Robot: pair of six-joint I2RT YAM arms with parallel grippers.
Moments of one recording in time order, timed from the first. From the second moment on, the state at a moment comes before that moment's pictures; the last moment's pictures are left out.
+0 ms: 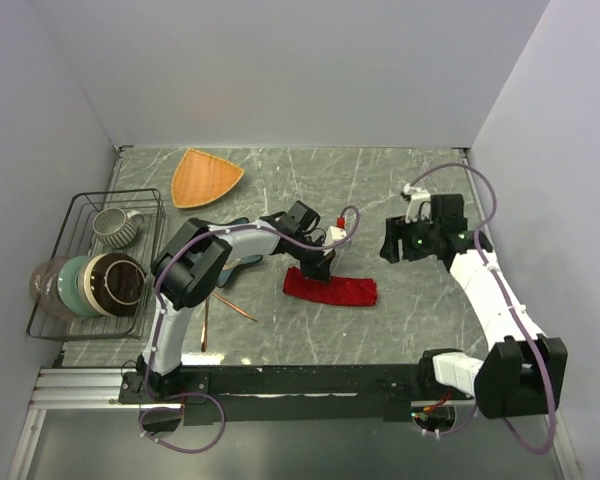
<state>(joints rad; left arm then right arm) -0.74 2.10 1.38 -0.26 0.76 0.40 0.03 1.19 0.92 -0.62 -0.39 -0.06</state>
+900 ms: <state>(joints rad) -0.72 2.13 1.40 -0.27 0.80 0.35 0.65 1.23 0.59 -0.23 0.13 -0.29</state>
